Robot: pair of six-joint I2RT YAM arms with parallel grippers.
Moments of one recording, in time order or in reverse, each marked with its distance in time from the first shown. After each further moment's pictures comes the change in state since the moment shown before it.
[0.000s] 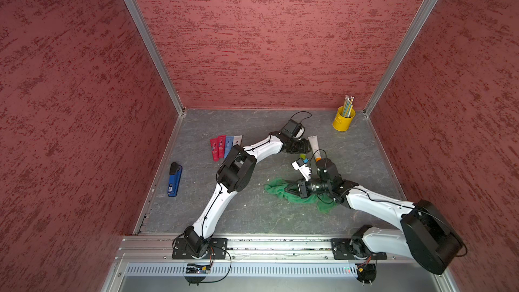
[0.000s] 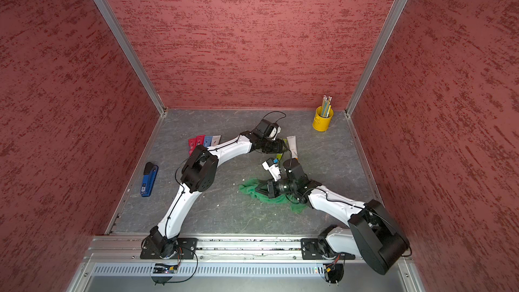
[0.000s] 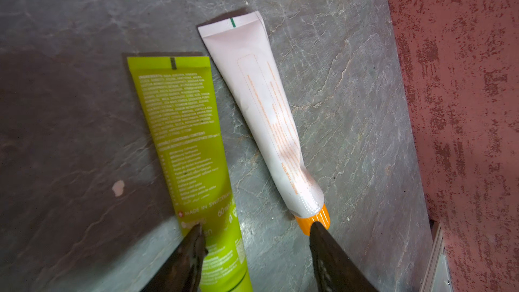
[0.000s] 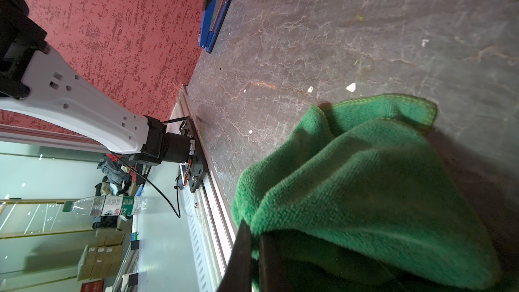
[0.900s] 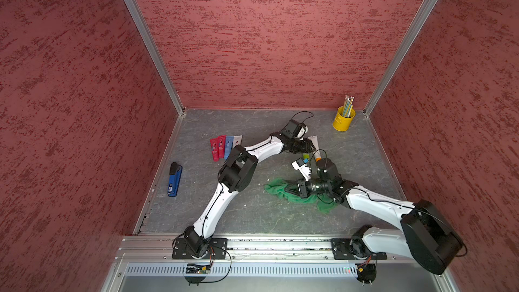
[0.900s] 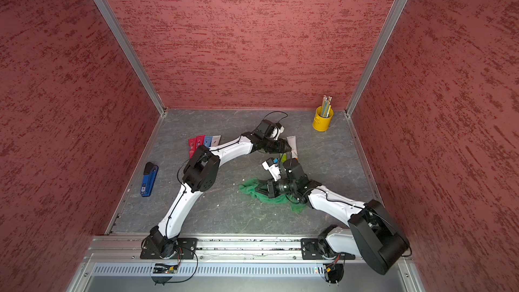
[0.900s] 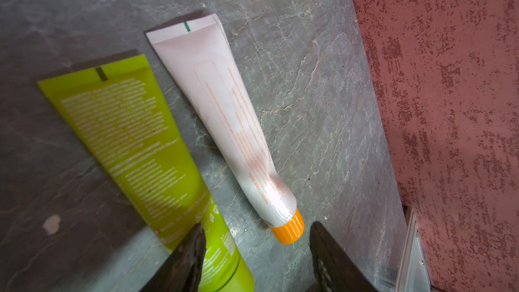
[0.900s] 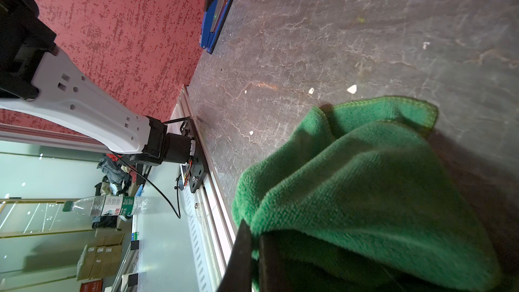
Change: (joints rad) left arm 0.000 0.022 0.004 0.080 0.085 -0.008; right arm 0.002 0.000 0.000 0.005 -0.001 0.000
